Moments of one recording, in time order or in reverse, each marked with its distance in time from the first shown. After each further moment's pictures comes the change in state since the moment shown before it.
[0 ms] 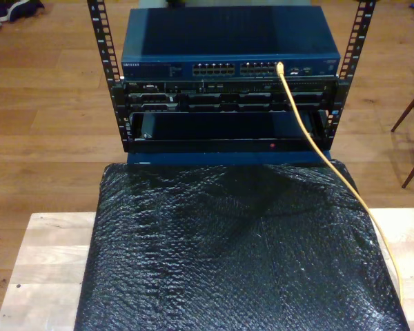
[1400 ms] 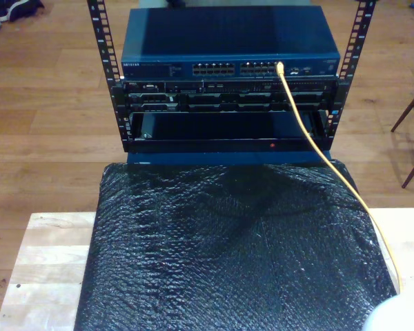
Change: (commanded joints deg) left arm 0.0 0.0 0.0 0.0 0.0 0.0; right arm -32.7 -12.7 36.7 -7.9 -13.4 -33.1
